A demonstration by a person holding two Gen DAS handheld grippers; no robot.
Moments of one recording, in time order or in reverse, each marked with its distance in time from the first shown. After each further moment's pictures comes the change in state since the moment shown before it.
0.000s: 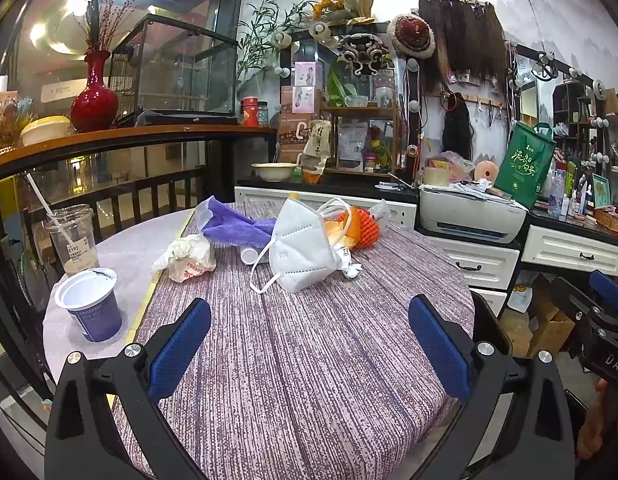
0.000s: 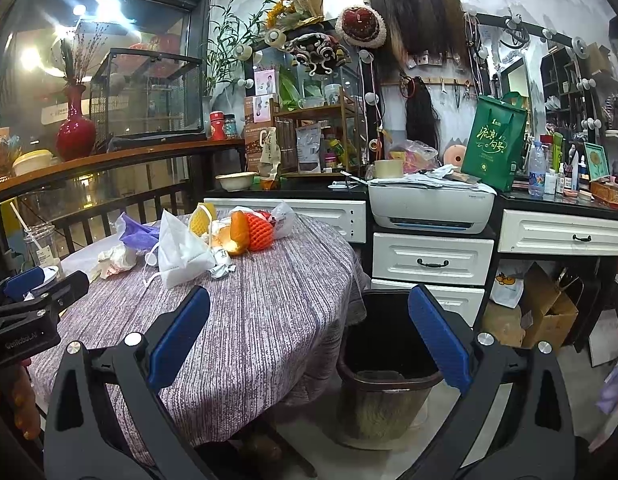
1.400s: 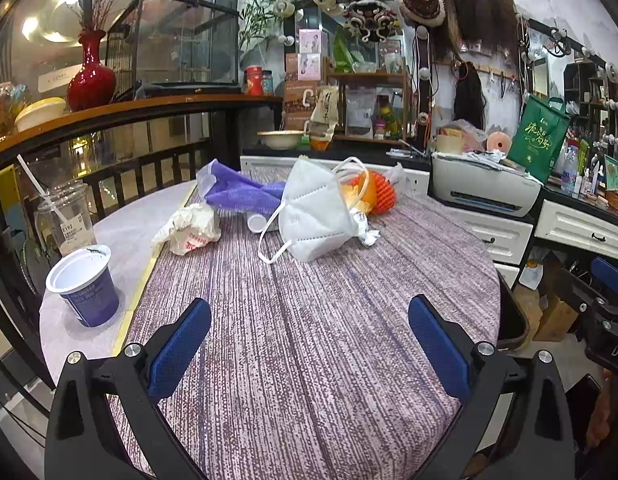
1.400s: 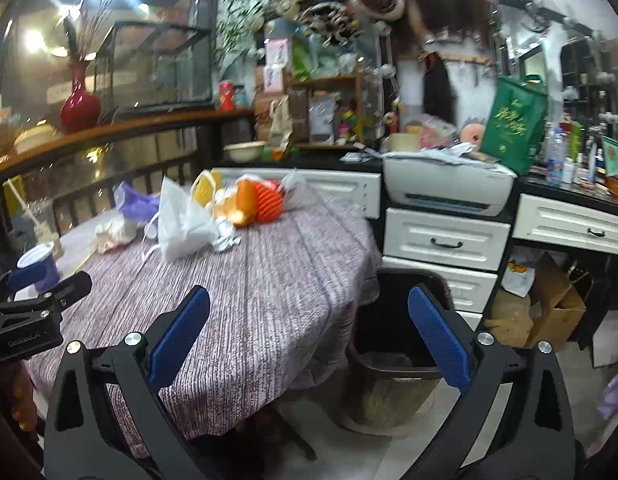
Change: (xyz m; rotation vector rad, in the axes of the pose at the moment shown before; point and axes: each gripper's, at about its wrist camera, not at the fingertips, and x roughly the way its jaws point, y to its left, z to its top) left arm 0.025 0.006 -0.010 0.014 0.142 0.027; right arm 0.039 0.008 -0.005 -0.042 0.127 0.047
